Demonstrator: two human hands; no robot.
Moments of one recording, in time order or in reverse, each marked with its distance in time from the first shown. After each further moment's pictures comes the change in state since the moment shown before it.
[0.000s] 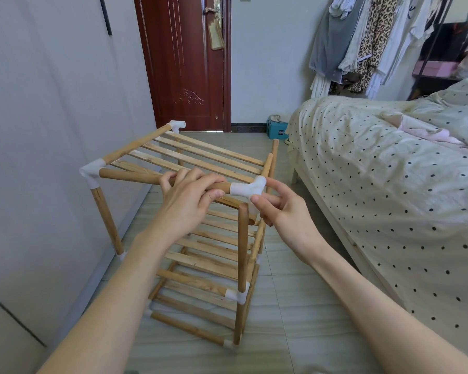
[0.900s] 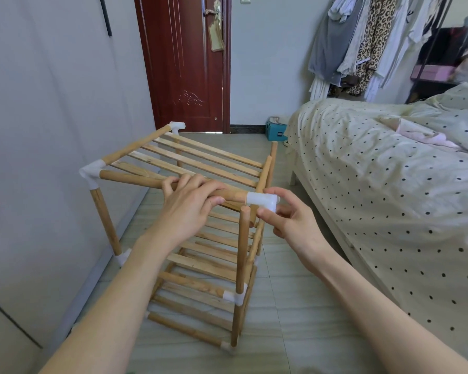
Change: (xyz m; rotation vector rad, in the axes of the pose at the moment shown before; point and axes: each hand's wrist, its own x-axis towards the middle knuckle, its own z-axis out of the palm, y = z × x) left_hand -0.003 0.002 0.003 0.088 -0.064 0.014; right_hand -0.004 0.016 -0.015 0.022 0.038 0.114
